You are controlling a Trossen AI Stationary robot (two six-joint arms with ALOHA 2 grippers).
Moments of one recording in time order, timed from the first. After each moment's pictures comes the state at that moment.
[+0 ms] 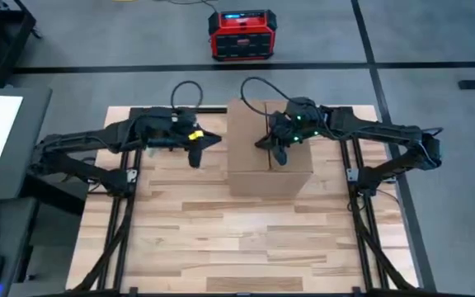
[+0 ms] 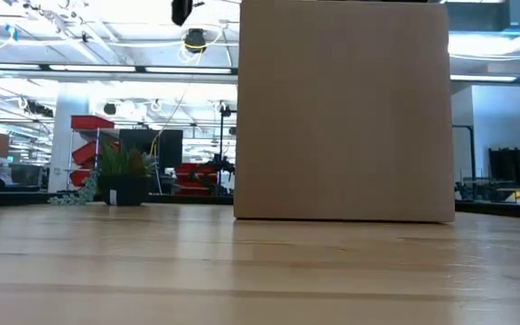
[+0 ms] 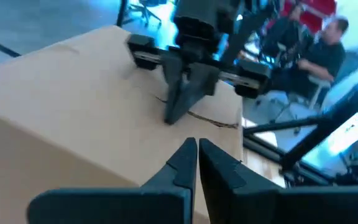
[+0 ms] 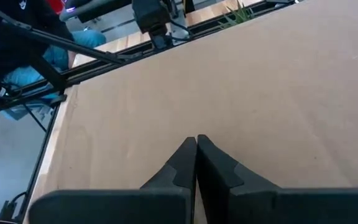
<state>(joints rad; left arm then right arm) 0.15 1.11 1.14 -0.28 -0.01 -0.43 -0.28 1.36 1.20 -0.41 -0.31 0.15</state>
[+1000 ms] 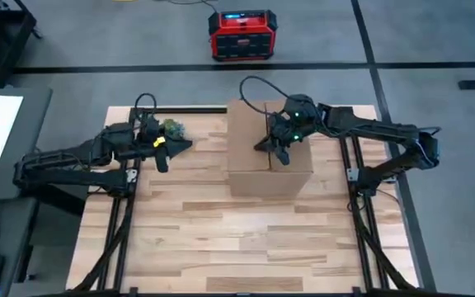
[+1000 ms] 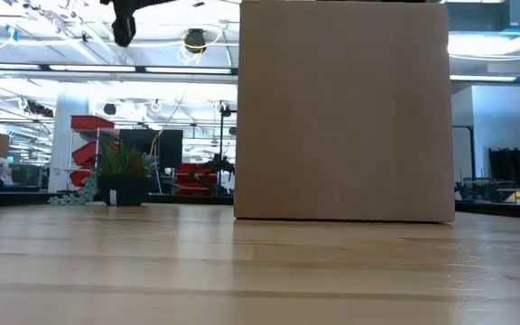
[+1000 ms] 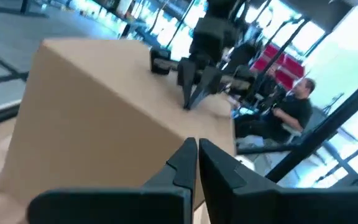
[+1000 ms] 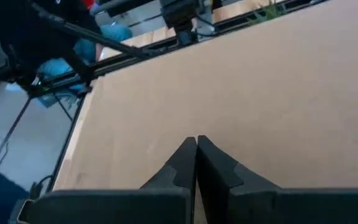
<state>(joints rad) 0.17 0.68 0.72 -0.15 -0.04 -0.55 -0.32 1.42 1.20 -0.40 -0.48 0.10</state>
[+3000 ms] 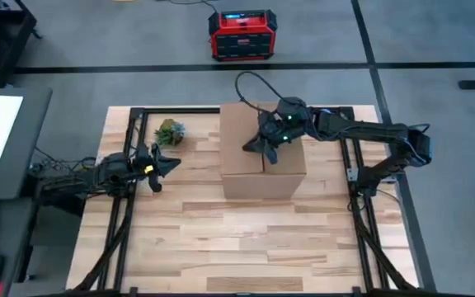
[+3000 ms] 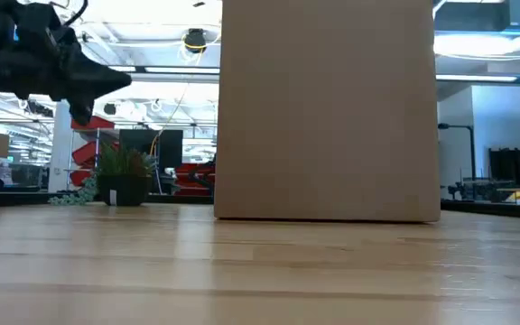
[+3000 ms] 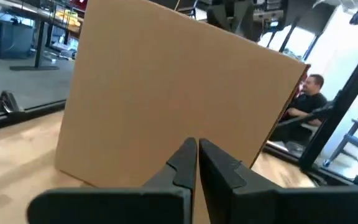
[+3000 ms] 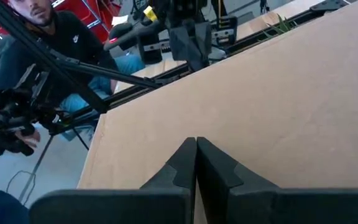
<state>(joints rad) 0.17 0.02 0.01 0.02 -0.07 -0.35 -0.29 1.47 1.20 -0.17 -0.47 0.29</state>
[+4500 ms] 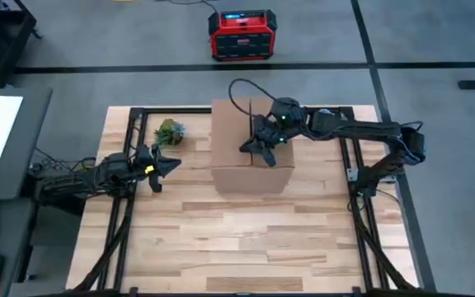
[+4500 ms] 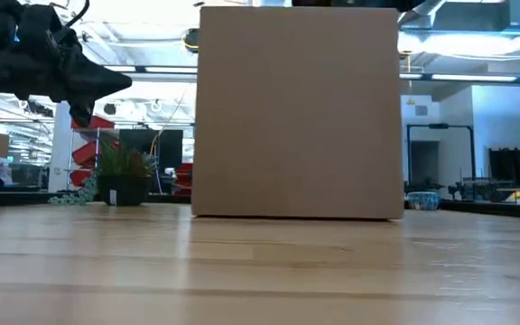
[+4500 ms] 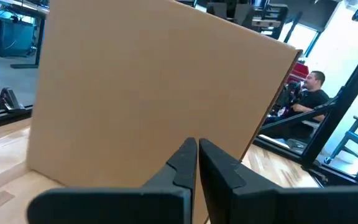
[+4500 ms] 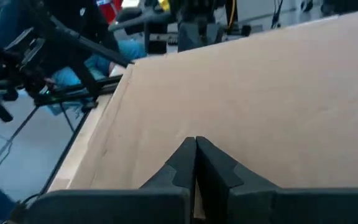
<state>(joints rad) 0.17 0.02 0.01 0.01 -0.08 -0.36 -0.32 1.55 1.21 -0.14 -0.50 0.07</state>
